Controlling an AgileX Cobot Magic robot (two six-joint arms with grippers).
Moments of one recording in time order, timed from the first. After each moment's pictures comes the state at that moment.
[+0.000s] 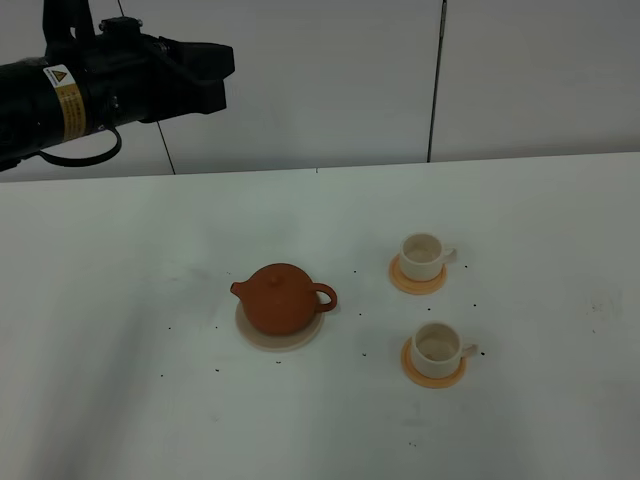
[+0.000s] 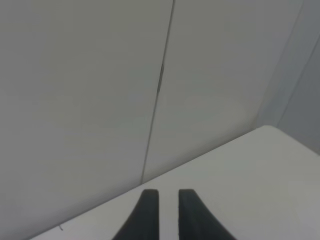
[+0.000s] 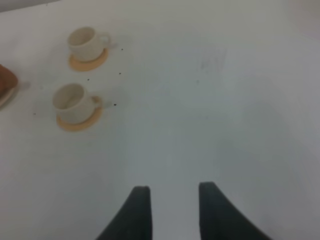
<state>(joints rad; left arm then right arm) -0.19 1.62 -1.30 1.81 -0.65 -1.80 -0.04 -0.01 -0.48 0.22 1.07 -0.06</state>
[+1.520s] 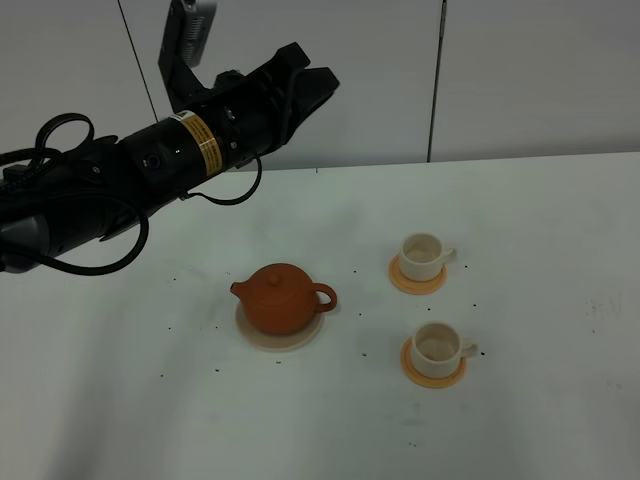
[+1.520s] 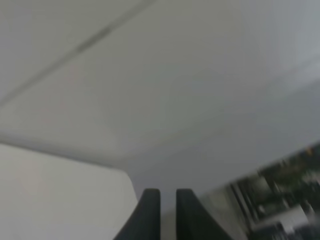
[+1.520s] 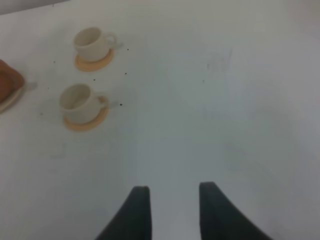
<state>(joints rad) -0.36 1.88 -1.30 0.95 -0.64 -1.77 -0.04 -0.01 -0.48 0.23 1.07 -0.05</state>
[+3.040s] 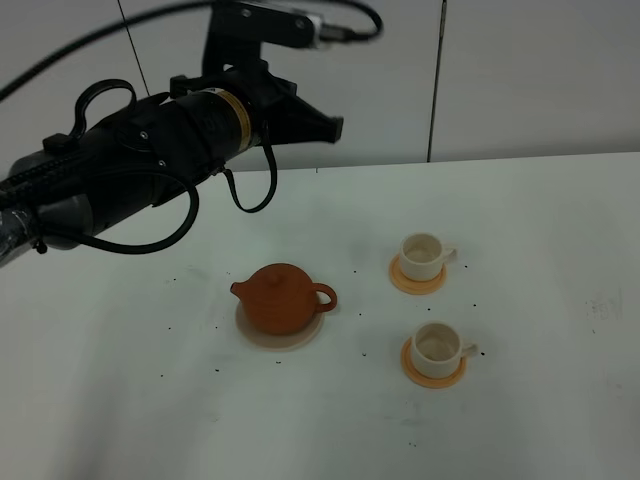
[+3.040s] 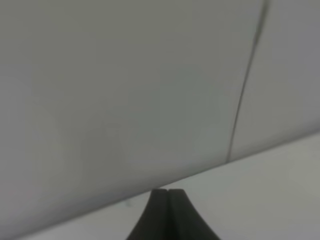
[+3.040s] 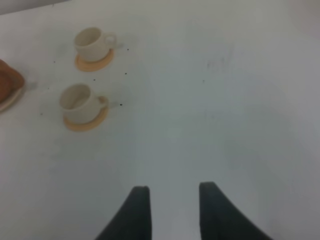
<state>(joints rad) -0.50 1.90 -1.48 0.98 0.06 -0.81 -0.04 -0.01 -0.48 0.23 1.07 -0.05</state>
